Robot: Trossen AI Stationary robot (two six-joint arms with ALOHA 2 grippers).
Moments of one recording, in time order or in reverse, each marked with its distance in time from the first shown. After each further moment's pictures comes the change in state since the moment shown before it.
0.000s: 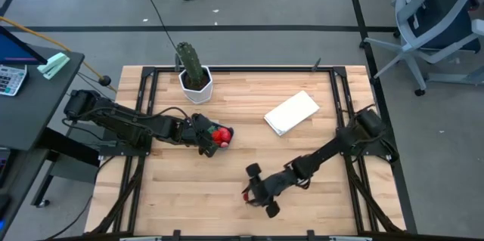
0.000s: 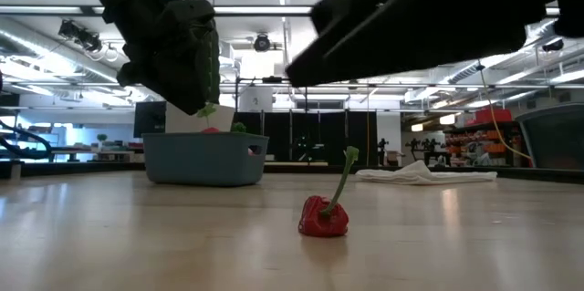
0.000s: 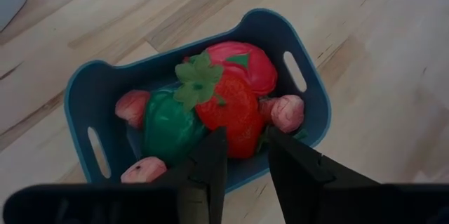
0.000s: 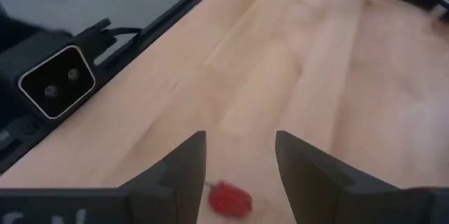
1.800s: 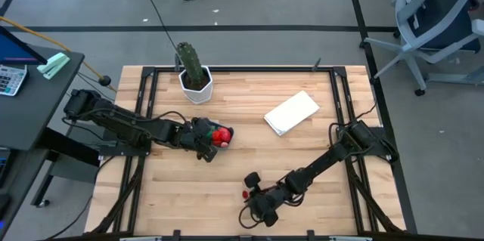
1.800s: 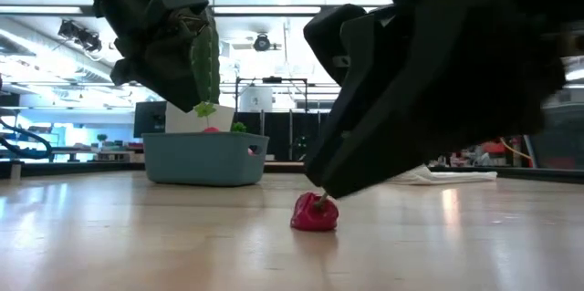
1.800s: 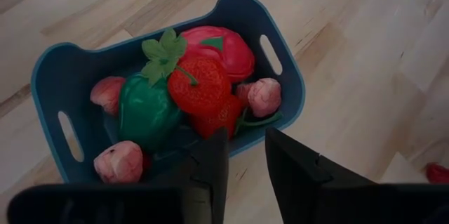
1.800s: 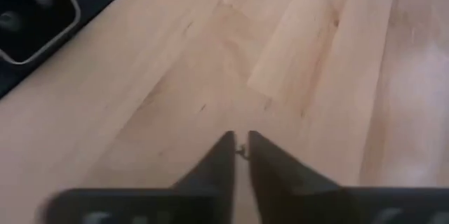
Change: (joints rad) left arm -0.058 0.000 0.000 0.010 0.001 -0.037; right arm 0.071 0.144 0.185 -0.260 0.140 0.003
